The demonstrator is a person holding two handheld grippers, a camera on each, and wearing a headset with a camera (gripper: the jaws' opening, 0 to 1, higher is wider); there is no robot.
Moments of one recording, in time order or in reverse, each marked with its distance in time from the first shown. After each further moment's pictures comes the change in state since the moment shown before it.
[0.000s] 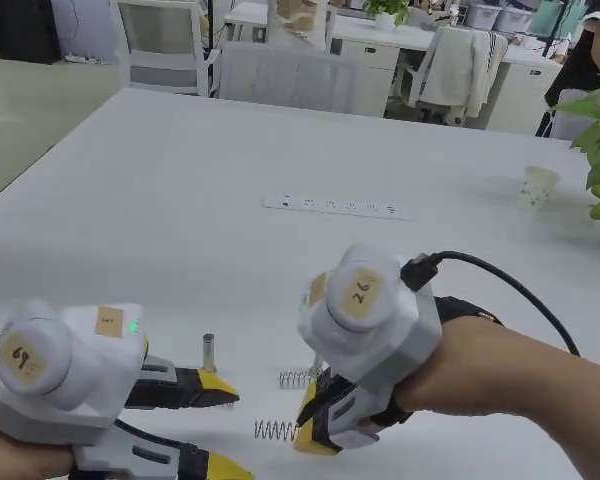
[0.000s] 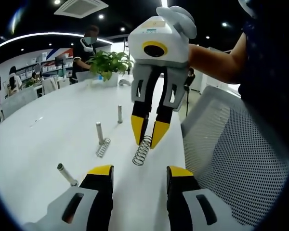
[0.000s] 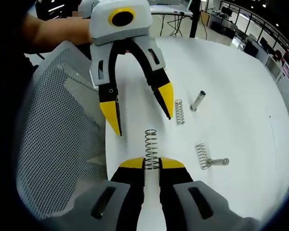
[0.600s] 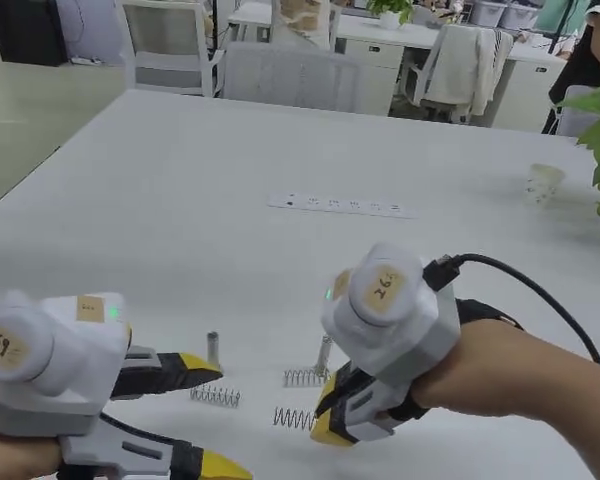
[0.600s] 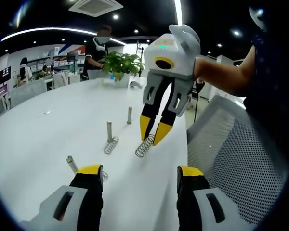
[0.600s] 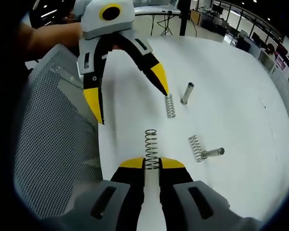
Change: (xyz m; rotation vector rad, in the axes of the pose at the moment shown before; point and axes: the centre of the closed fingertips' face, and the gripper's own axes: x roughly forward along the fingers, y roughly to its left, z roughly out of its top) left arm -0.010 0.007 0.002 -0.086 -0.015 0.061; right arm -0.002 -0.012 -0.012 0.061 -0.017 -0.041
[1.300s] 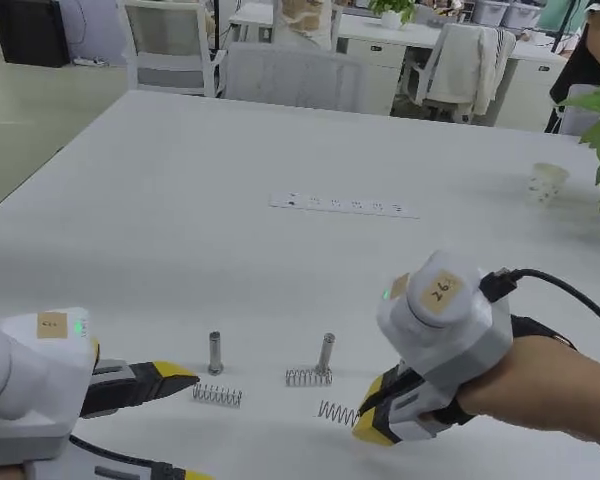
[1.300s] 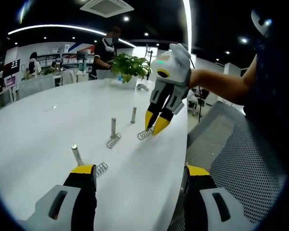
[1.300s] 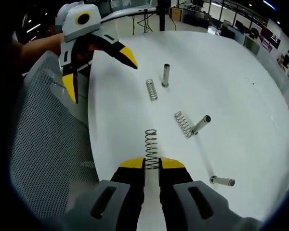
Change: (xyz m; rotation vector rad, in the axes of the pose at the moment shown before) left arm -0.018 -0.003 -0.004 -0.076 -0.036 0.062; right arm -0.010 -0.017 -0.035 0.144 -0.018 -0.057
